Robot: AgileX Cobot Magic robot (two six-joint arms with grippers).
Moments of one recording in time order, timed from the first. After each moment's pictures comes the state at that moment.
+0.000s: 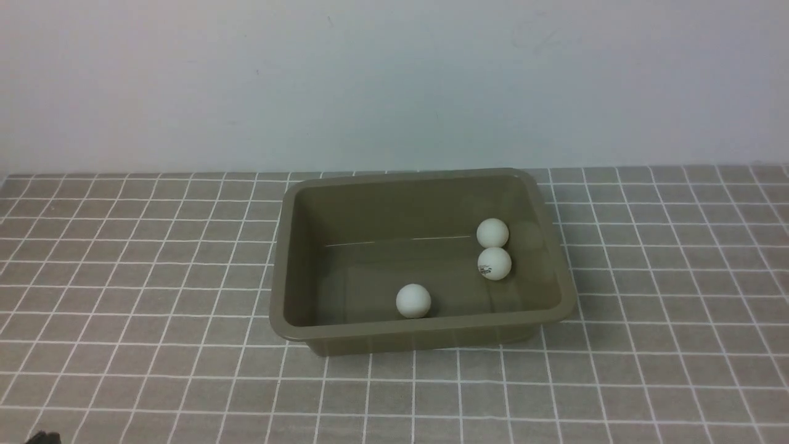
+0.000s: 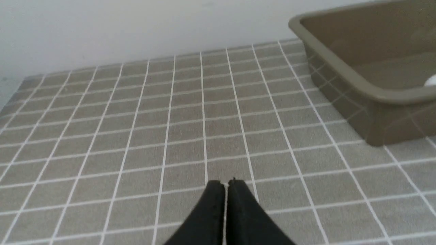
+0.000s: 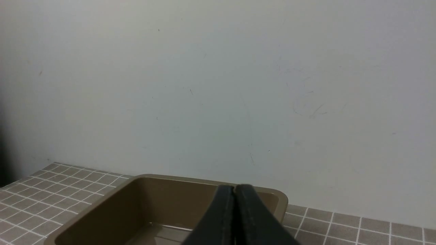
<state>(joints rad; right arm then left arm) 0.37 0.27 -0.20 -0.31 0.00 0.44 -0.09 -0.01 0.03 -0.02 0.36 0.07</state>
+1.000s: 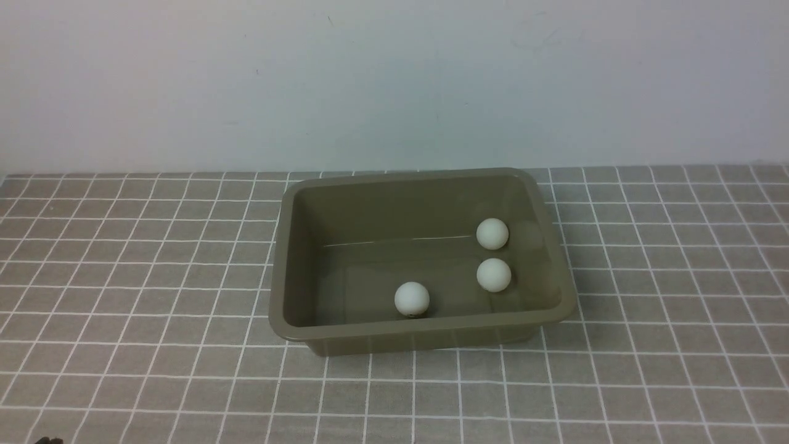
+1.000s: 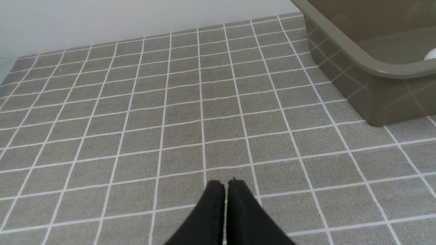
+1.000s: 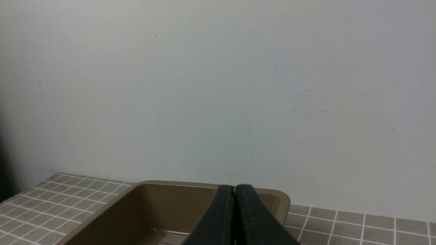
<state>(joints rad) 0.37 0.27 -0.20 -0.15 -0.01 0.33 -0.09 -0.01 0.03 -0.02 0.37 0.08</state>
